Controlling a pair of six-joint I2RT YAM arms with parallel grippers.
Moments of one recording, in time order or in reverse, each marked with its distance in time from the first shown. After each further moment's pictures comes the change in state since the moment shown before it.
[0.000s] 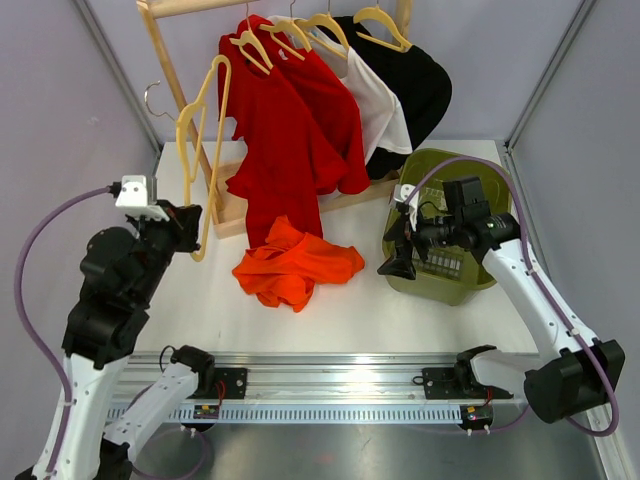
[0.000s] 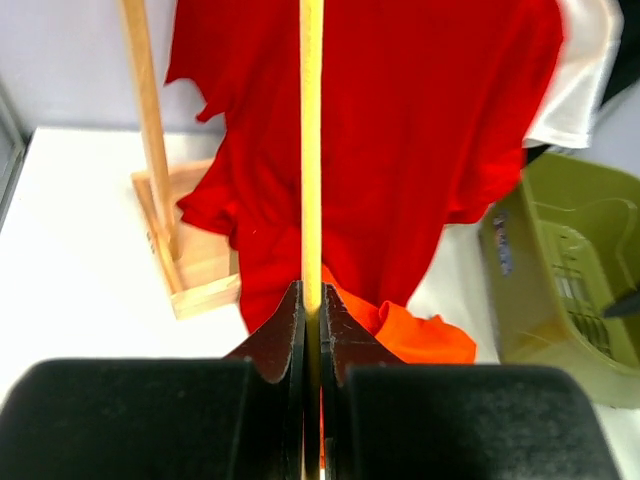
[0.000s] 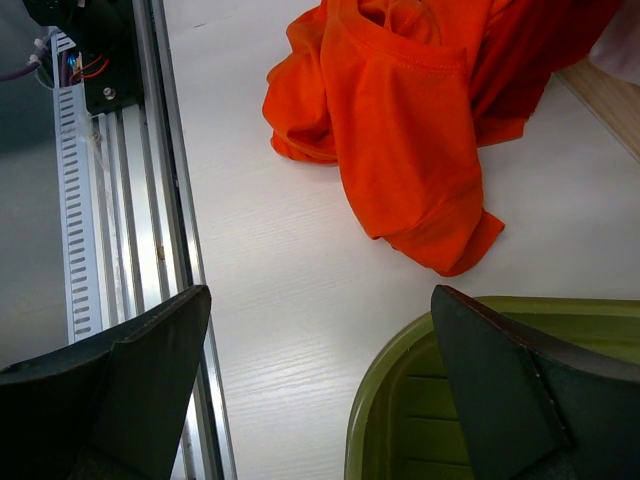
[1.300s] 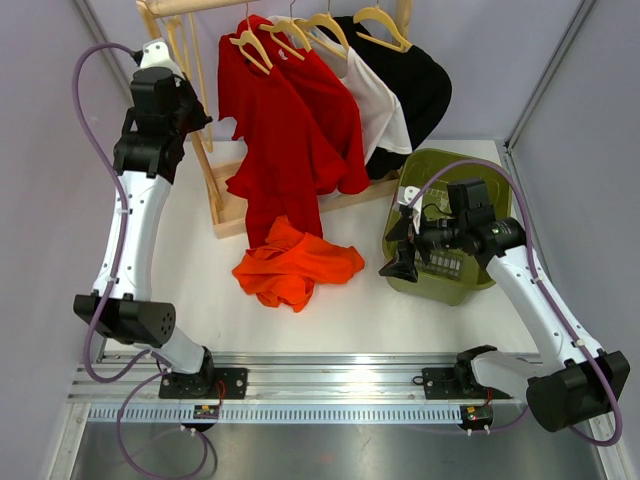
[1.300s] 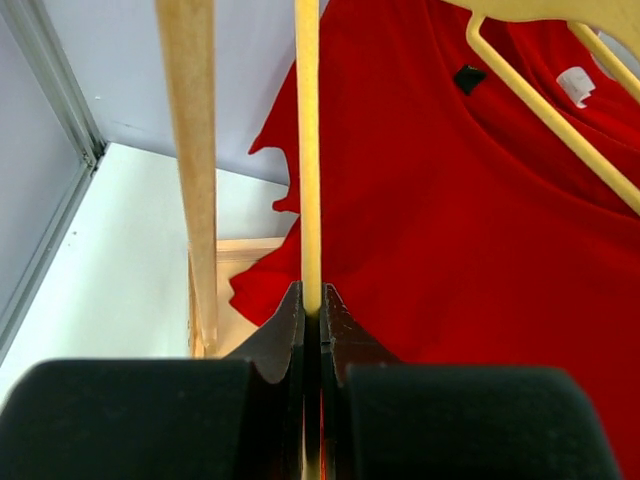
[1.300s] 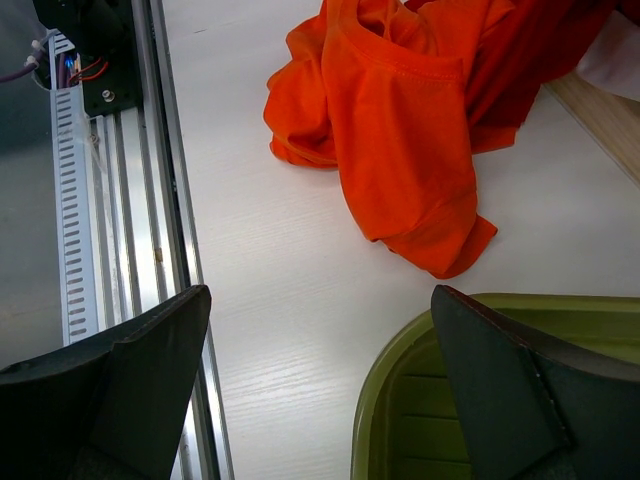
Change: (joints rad) left arm 0.233 0.939 0.750 -0.001 -0.053 -0.077; right arm -0.002 -0.051 -0.018 0.008 -0.001 0.000
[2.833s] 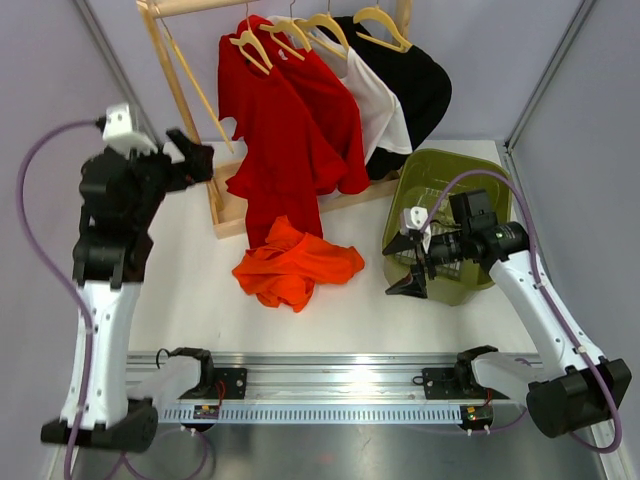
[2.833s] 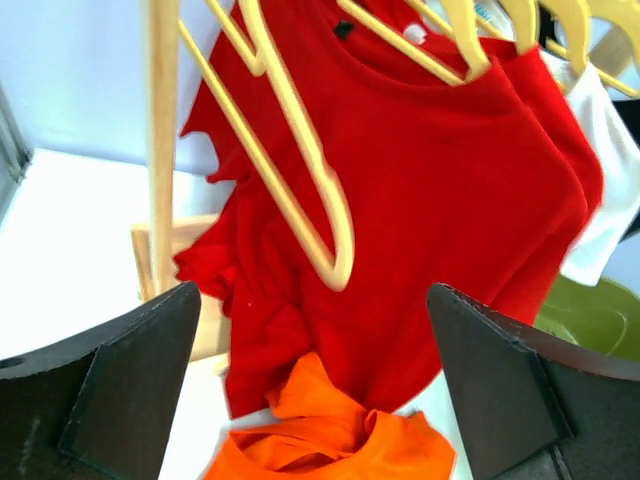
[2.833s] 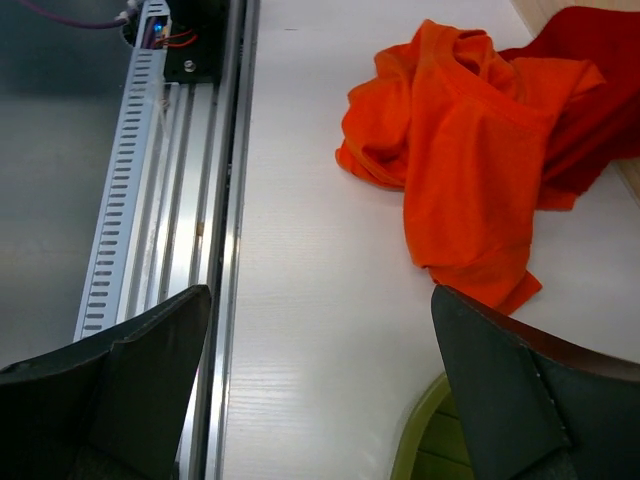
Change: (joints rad) left arm 0.024 -0.477 -0.394 0.072 0.220 -0.035; right arm -0.023 -0.033 -0.026 -0.157 -0.166 -0.289
